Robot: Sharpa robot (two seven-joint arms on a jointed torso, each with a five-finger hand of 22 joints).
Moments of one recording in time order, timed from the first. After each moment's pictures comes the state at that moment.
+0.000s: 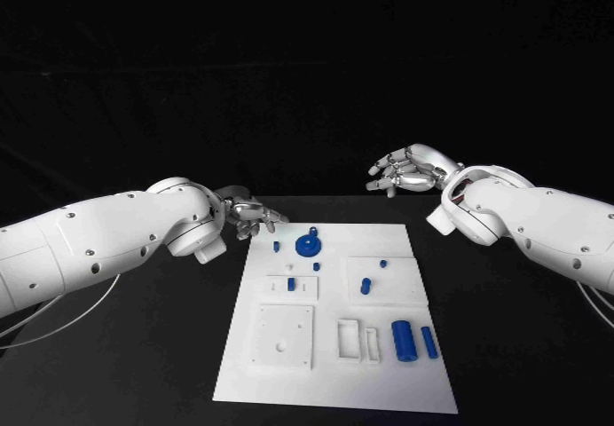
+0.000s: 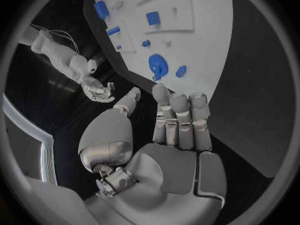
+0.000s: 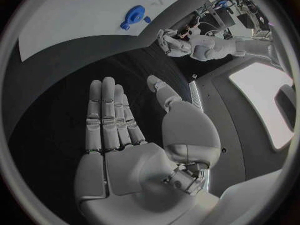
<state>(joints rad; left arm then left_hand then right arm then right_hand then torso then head) 1.52 -0.71 -0.14 1.31 -0.82 -0.07 -0.38 0.72 -0.14 0.45 -0.14 0.05 1.03 0.03 0.31 0.71 1.30 -0.08 0.94 0.54 1.18 -0.18 1.30 0.51 0.11 0.98 -0.15 1.04 1.27 1.41 -0.67 0.03 1.11 -0.94 -0.21 0.19 0.94 -0.11 0.38 -0.29 0.36 0.78 0.19 0.26 0.41 0.90 0.10 0.74 0.60 1.10 0.01 0.58 0.77 0.25 0.92 0.14 0.49 1.12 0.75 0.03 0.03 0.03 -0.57</state>
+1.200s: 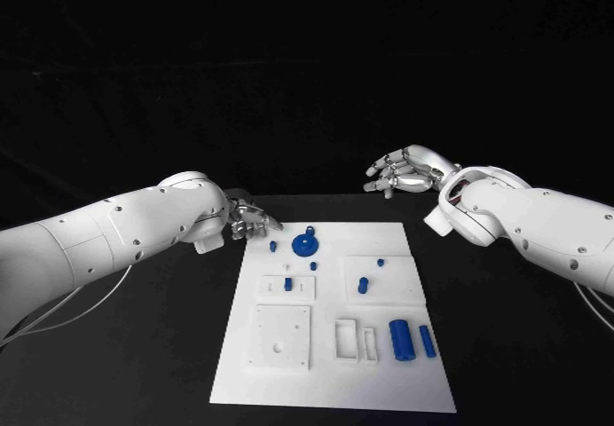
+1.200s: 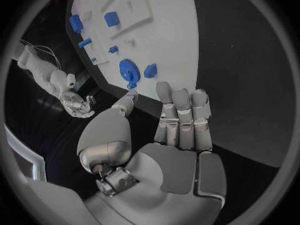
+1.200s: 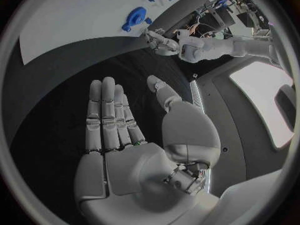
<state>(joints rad) 1.49 -0.55 -0.14 1.00 -0.96 0.15 -0.36 0.70 -0.17 0.44 -0.04 0.05 0.93 0.08 0.28 0.70 1.30 -0.04 0.86 0.51 1.16 -0.15 1.25 0.49 0.10 0.95 -0.14 0.99 1.24 1.41 -0.67 0.03 1.12 -0.94 -0.21 0.19 0.94 -0.11 0.38 -0.28 0.37 0.78 0.20 0.26 0.41 0.90 0.10 0.75 0.60 1.10 0.01 0.58 0.77 0.25 0.92 0.14 0.49 1.12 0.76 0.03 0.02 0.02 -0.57</state>
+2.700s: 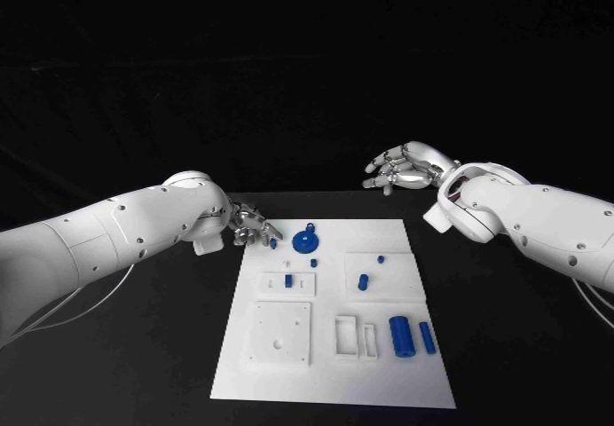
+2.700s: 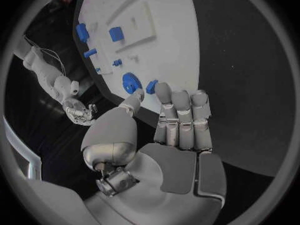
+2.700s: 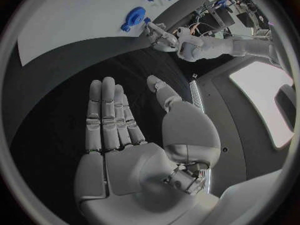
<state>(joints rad) 1.48 -0.54 -0.13 0.98 -0.95 0.26 -0.34 0.80 -0.03 0.35 -0.09 0.05 0.98 0.06 0.30 0.70 1.30 -0.05 0.87 0.54 1.17 -0.15 1.26 0.52 0.10 0.95 -0.14 1.00 1.26 1.41 -0.66 0.03 1.11 -0.94 -0.21 0.18 0.94 -0.11 0.38 -0.28 0.38 0.78 0.19 0.26 0.41 0.90 0.10 0.75 0.60 1.10 0.01 0.58 0.77 0.25 0.92 0.14 0.48 1.12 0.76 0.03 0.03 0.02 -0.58</state>
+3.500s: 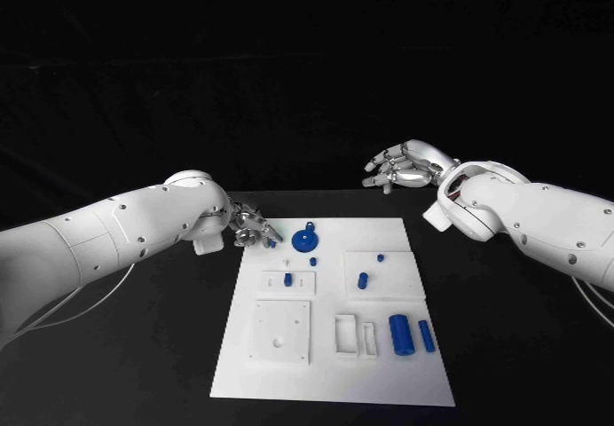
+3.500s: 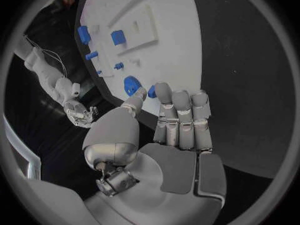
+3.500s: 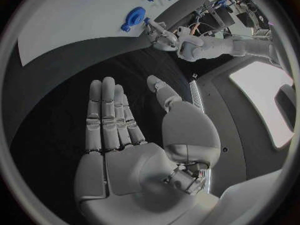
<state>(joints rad) 1.48 -0.53 -0.13 0.97 -0.95 0.29 -0.33 0.83 0.01 0.33 -0.14 0.06 1.00 0.06 0.30 0.67 1.31 -0.06 0.87 0.54 1.17 -0.15 1.26 0.52 0.10 0.95 -0.14 1.00 1.26 1.41 -0.66 0.03 1.11 -0.94 -0.21 0.18 0.94 -0.11 0.38 -0.28 0.38 0.78 0.19 0.26 0.41 0.90 0.10 0.75 0.60 1.10 0.01 0.58 0.77 0.25 0.92 0.14 0.48 1.12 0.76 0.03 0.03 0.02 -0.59</state>
